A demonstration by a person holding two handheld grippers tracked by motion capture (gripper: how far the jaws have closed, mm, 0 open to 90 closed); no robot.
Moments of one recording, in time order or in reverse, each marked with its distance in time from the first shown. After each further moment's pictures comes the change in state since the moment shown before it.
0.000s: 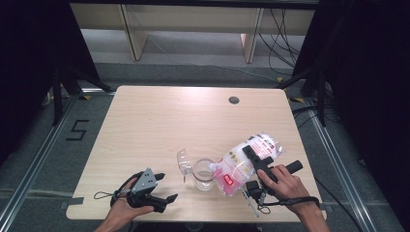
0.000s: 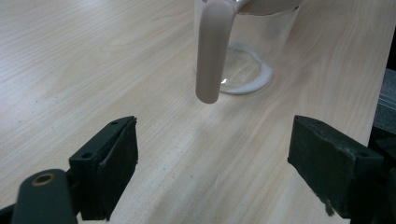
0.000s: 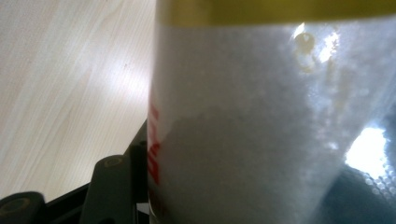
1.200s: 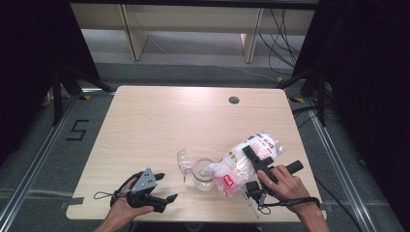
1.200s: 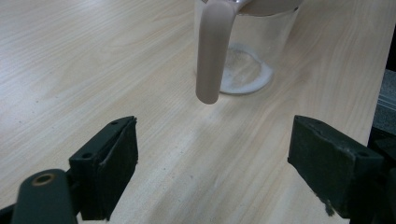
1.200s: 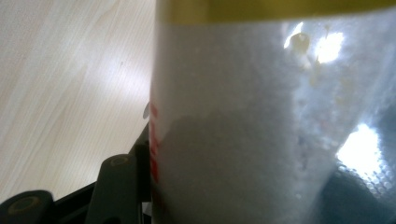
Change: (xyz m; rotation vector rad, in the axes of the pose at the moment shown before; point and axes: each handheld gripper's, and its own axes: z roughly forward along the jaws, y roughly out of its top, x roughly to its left) left arm 0.000 0.000 -0.001 0.001 -0.003 -0.004; right arm -0.002 0.001 -0.002 0.006 -0.015 -0.017
